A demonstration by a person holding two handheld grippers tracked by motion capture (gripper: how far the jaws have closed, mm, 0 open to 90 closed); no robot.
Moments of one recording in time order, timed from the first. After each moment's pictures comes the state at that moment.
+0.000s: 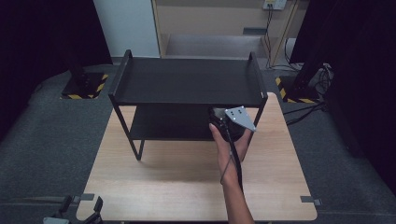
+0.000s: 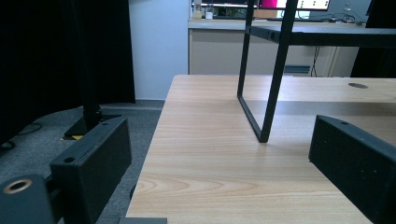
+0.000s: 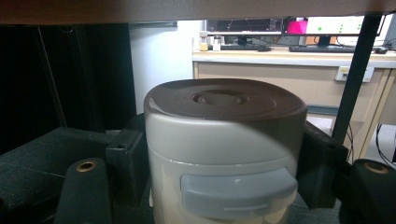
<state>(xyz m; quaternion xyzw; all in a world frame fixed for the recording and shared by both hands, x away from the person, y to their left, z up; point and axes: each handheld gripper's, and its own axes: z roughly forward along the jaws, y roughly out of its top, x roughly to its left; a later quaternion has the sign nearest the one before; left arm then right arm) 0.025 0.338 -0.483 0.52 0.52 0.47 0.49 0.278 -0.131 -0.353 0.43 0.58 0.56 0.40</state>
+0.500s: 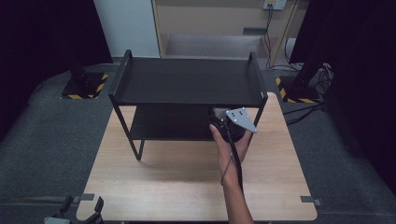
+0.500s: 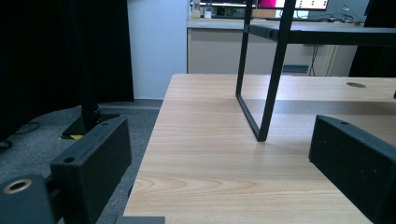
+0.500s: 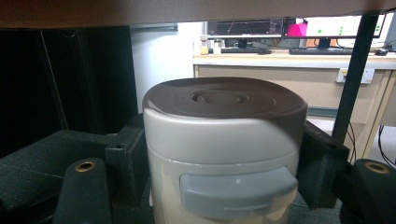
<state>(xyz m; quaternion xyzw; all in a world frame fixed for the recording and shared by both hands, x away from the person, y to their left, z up) 0.025 0.339 -0.484 0.52 0.52 0.46 0.49 0.277 -0.132 -0.359 0.43 0.58 0.57 0.41</state>
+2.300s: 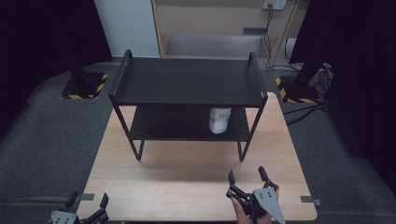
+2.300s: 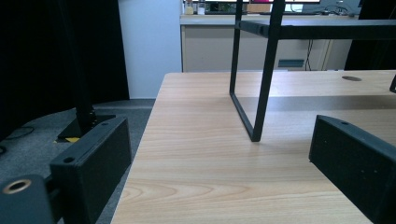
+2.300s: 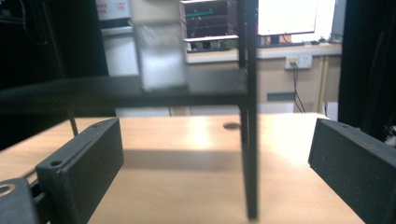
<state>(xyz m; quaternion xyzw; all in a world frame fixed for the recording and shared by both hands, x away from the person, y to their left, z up) 0.039 0.332 -0.479 0.54 0.51 0.46 0.48 0.103 -0.181 -0.476 0.47 0.52 0.56 0.44</state>
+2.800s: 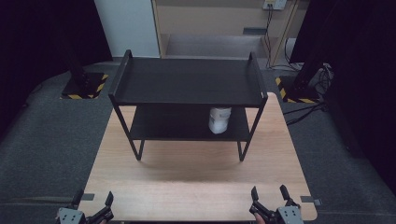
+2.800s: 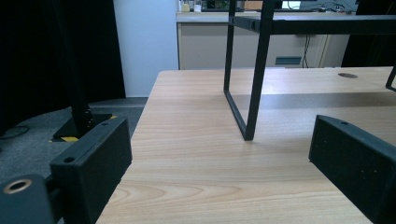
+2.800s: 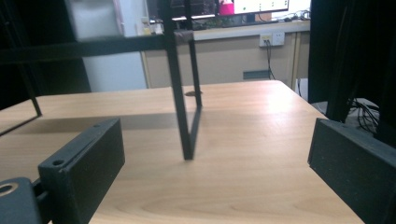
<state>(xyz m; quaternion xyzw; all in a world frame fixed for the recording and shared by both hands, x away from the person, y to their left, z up) 0.046 0.324 -0.482 0.54 0.51 0.46 0.48 0.074 -0.234 -0.505 0.51 0.51 0.53 0.44</state>
